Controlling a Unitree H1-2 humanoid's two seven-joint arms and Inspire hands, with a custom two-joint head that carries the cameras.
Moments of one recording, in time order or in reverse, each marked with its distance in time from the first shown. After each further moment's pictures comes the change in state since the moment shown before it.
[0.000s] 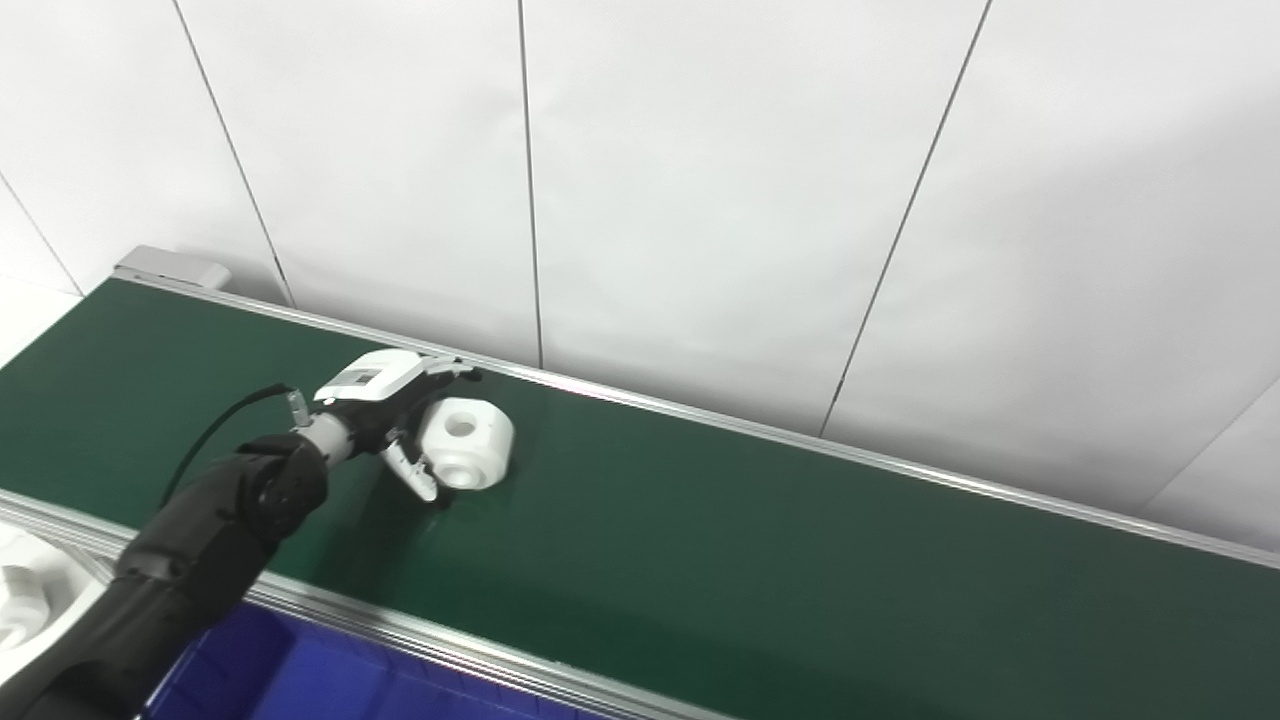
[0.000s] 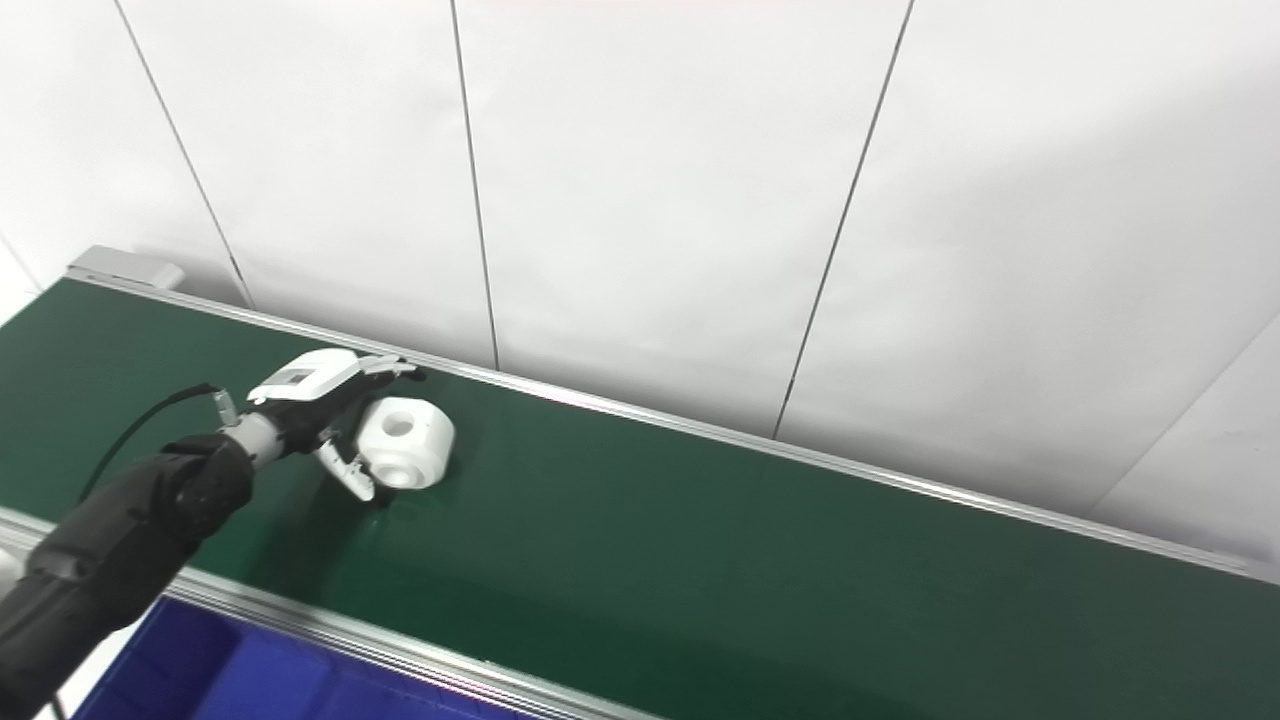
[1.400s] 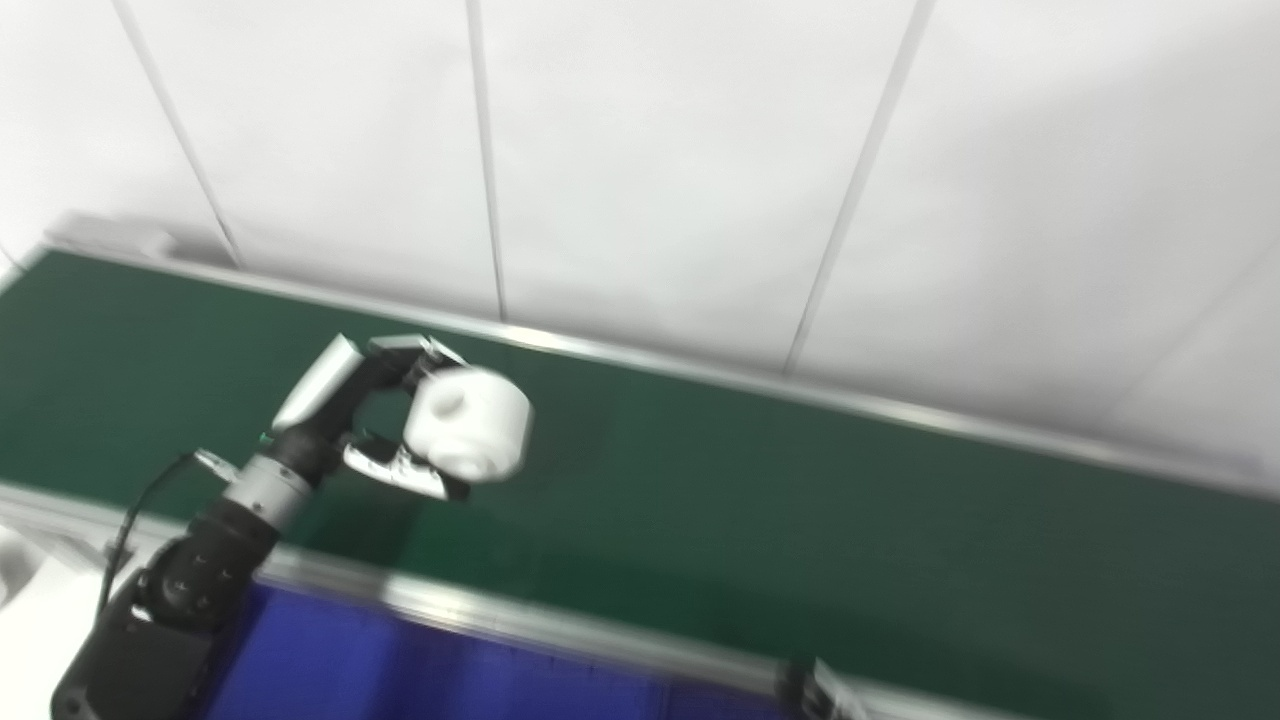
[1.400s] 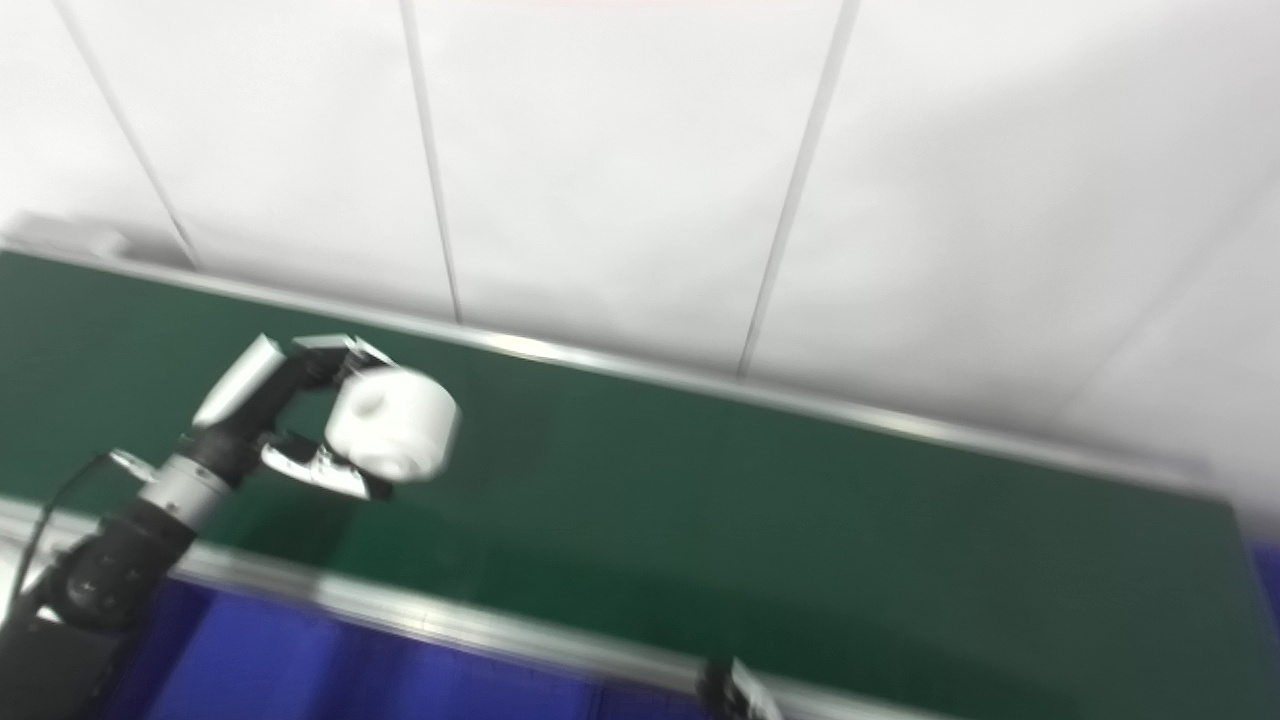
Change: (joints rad) left arm 0.385 -0.120 0.220 -0.478 -0.550 -0.184 -0.115; right arm 0.072 0.085 -0.047 -0.156 -0.059 -0.001 0.056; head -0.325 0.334
